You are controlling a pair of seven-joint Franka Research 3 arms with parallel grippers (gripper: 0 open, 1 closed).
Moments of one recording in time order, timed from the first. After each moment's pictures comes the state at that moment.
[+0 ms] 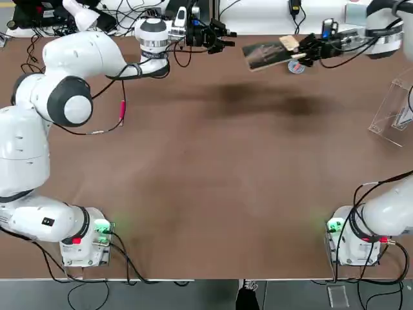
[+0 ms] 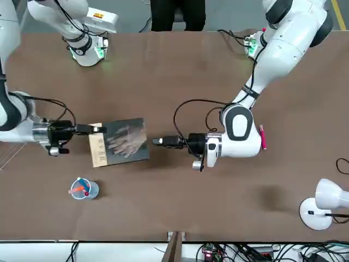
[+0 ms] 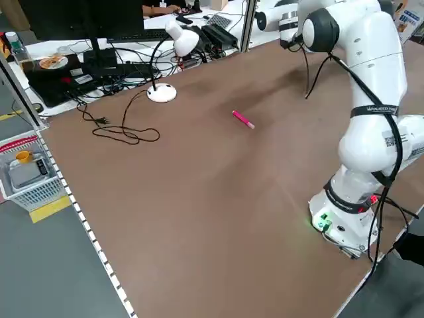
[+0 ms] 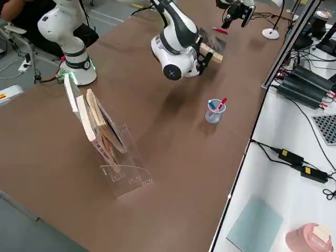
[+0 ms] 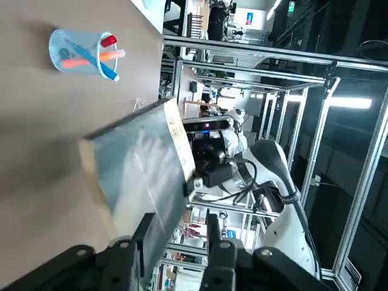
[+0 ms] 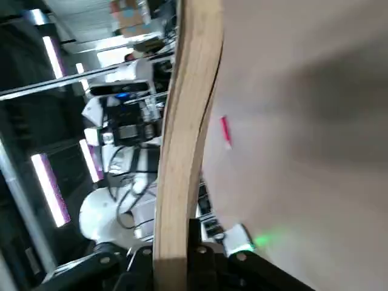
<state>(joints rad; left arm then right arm) -0.30 0.82 -0.32 -1.28 -1.54 2.12 0.40 0.14 0.38 -0.22 -1.90 1.37 1.57 -0.48</state>
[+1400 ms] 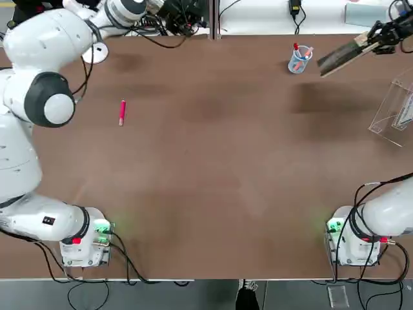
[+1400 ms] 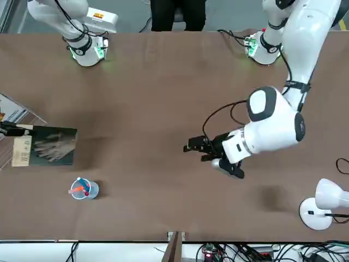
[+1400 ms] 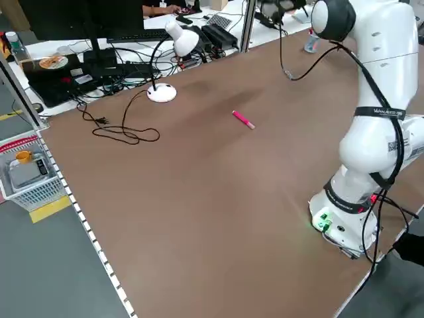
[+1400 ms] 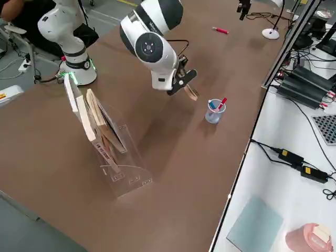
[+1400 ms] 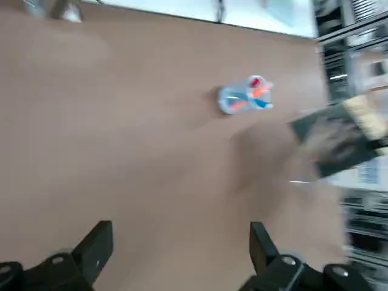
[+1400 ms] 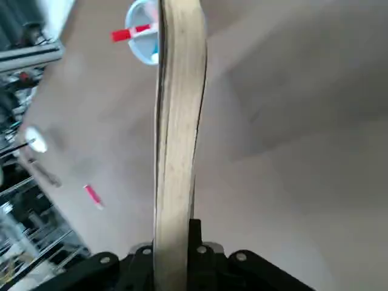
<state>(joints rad) -0.27 0.62 -0.24 -1.25 -0.57 2.16 0.05 0.15 0.34 -0.57 -1.63 0.77 1.51 -0.05</state>
